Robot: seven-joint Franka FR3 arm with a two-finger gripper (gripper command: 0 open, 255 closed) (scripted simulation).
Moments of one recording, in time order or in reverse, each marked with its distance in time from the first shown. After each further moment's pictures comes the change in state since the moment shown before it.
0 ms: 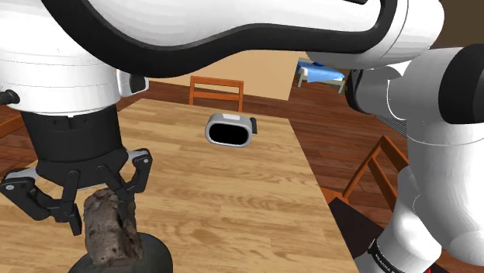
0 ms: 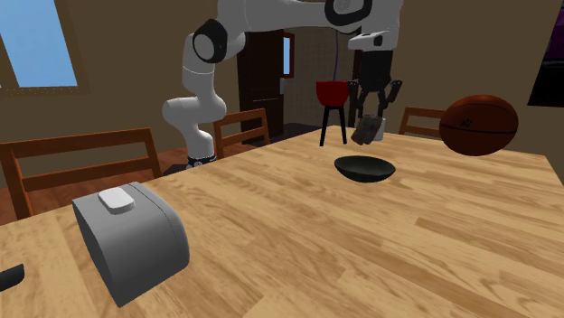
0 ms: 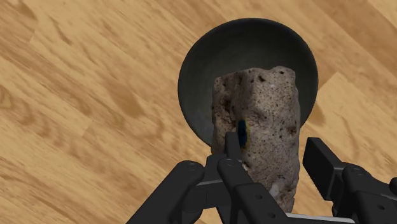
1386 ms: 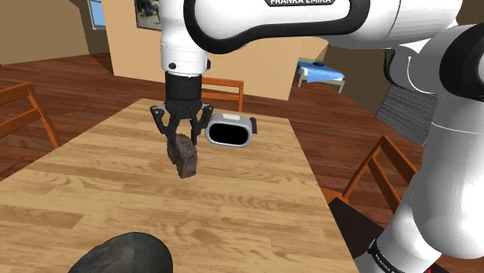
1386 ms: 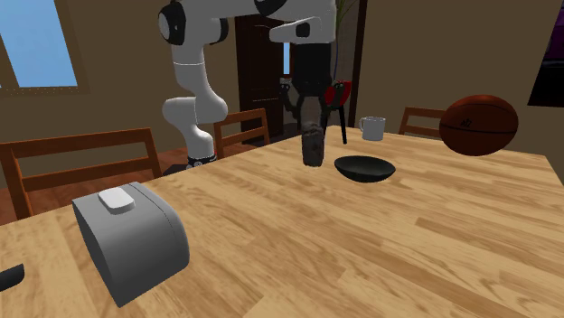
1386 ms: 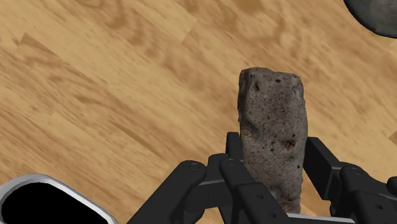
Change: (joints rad) arm -0.379 -0.249 -0.082 -0.320 0.154 0.102 -0.415
